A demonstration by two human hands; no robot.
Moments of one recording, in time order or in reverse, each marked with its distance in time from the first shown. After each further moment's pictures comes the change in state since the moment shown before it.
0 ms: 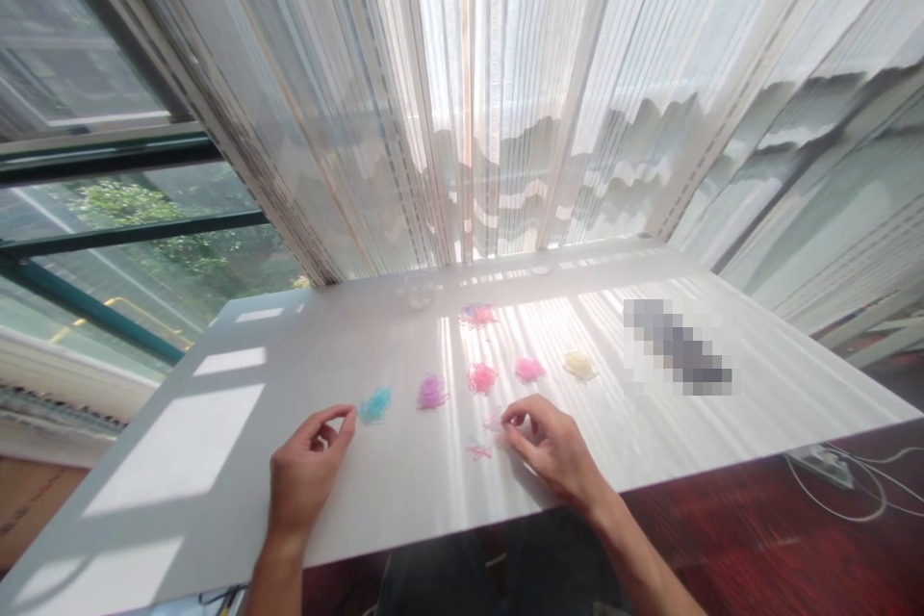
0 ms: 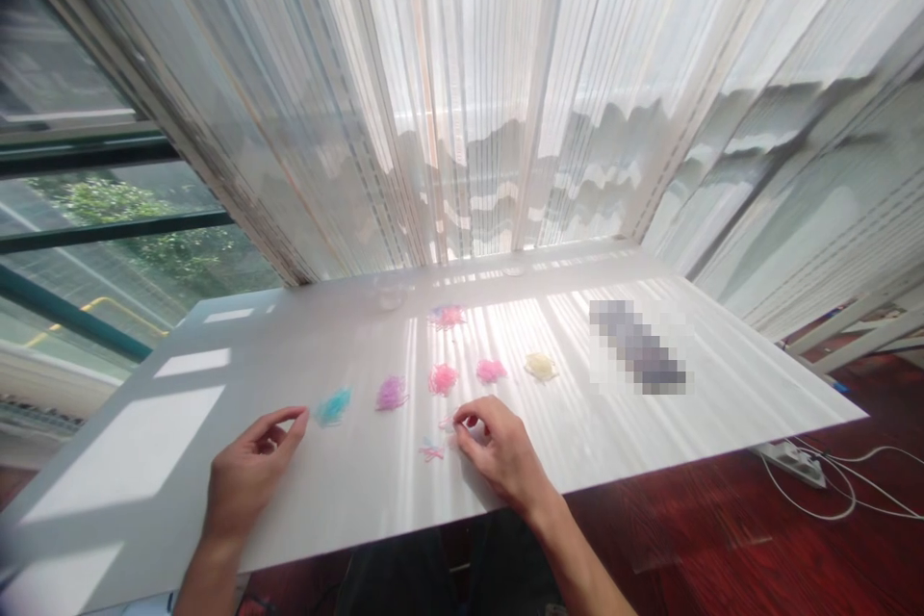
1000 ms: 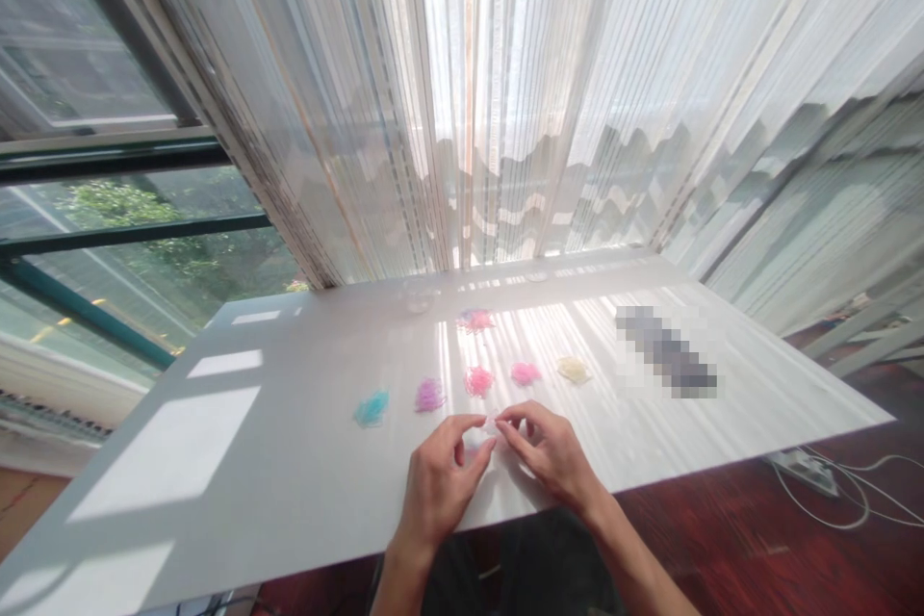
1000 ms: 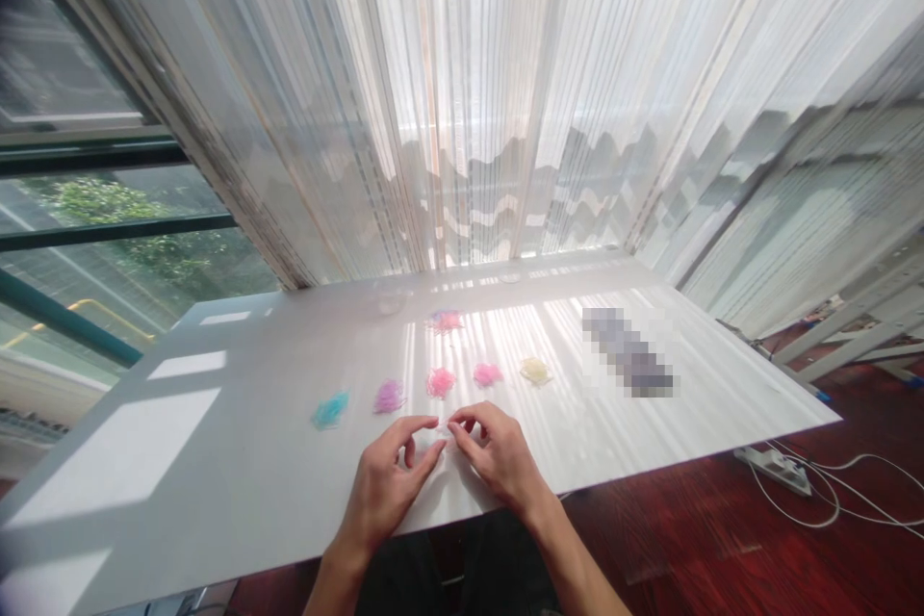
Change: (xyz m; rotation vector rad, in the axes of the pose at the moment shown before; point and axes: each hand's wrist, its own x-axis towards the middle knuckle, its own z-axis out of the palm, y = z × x) left_hand -0.075 0.082 0.077 -0.285 -0.404 0.390; right_hand -0.001 0.002 0.003 -0.013 0.012 -0.016
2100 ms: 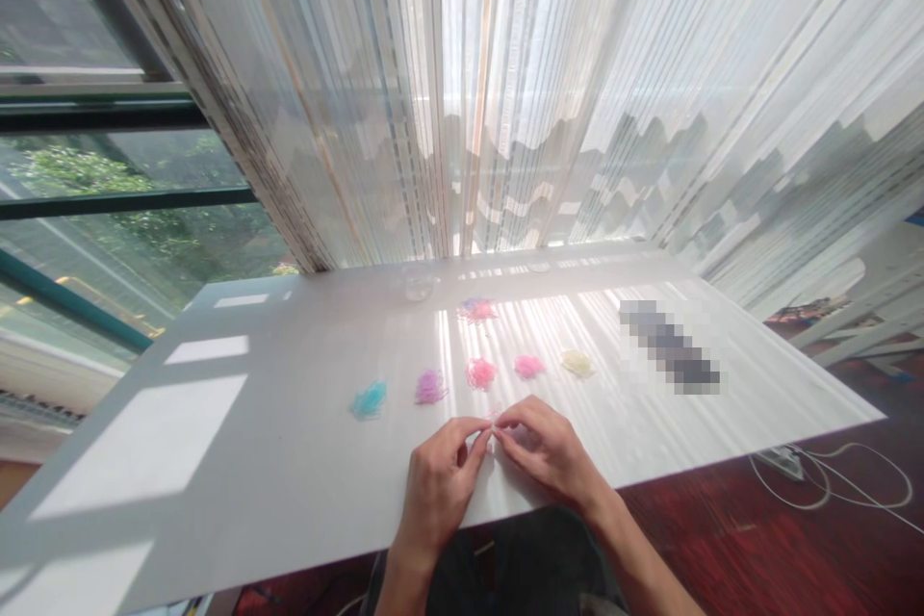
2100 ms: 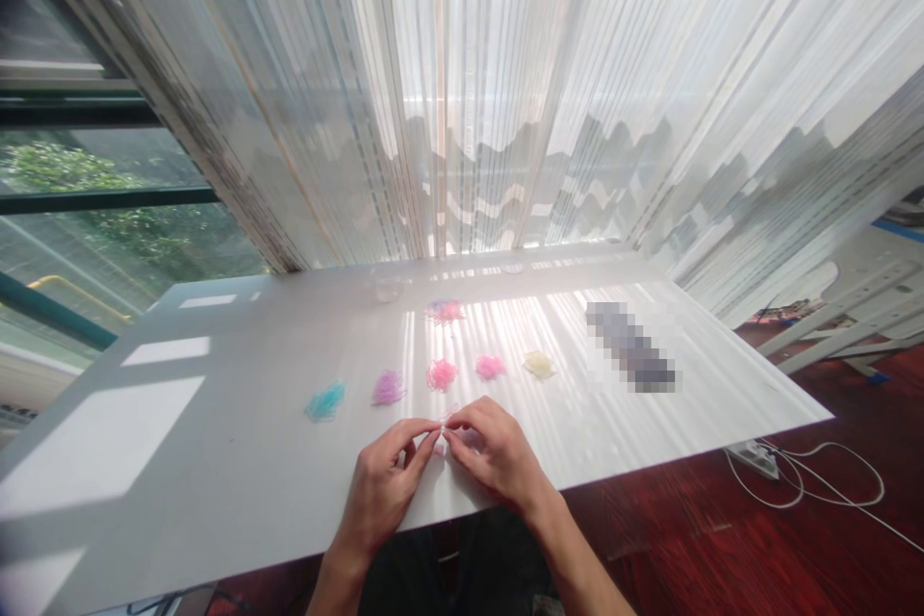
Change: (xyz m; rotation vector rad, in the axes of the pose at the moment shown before) left_hand -0.007 -0.006 0.003 -0.076 -0.032 0.017; right_hand 0.000 -0.006 -0.003 -0.094 -0.092 -0.162
